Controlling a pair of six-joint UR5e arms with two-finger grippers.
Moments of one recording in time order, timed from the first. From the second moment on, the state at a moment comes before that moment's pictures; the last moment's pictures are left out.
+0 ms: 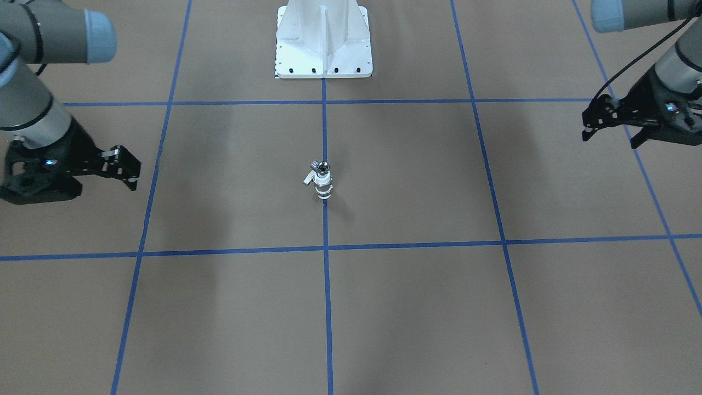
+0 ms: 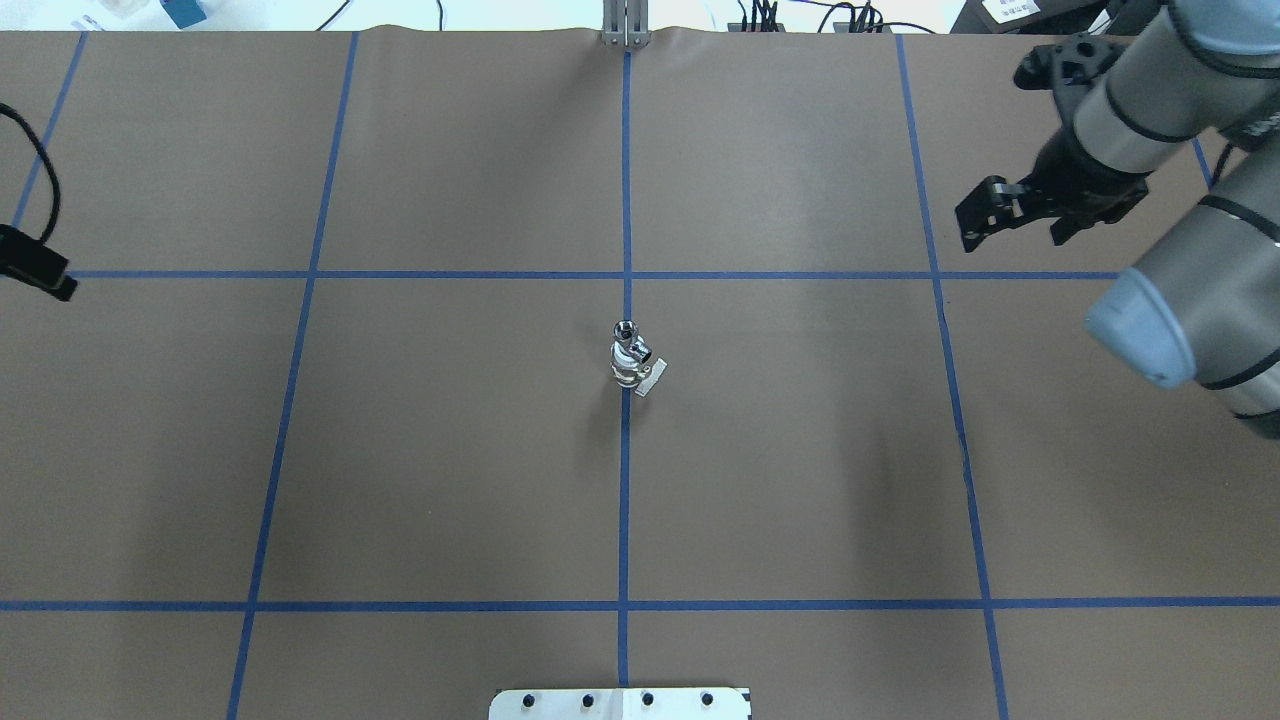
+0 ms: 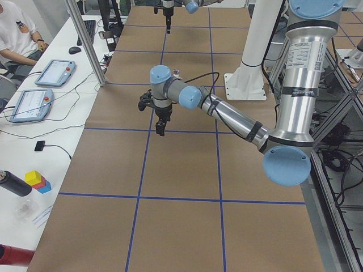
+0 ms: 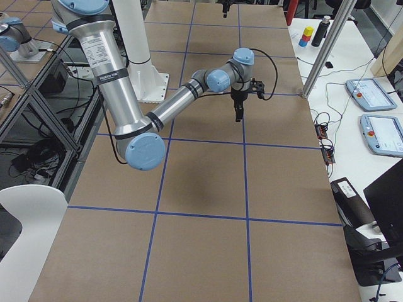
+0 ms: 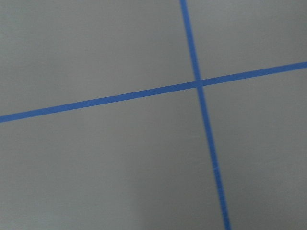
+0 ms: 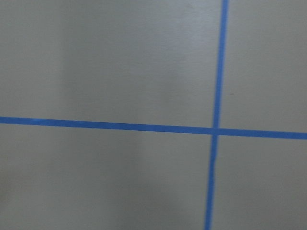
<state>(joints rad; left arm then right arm) -1.19 -1.62 -2.01 -1.47 -2.25 -0.28 1.03 -1.28 1.87 -1.65 2.18 0.64</state>
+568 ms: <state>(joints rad) -1.38 -1.46 -1.92 -1.55 -2.30 -0.05 1.23 -1.52 1.82 -1.48 2.26 0.38</state>
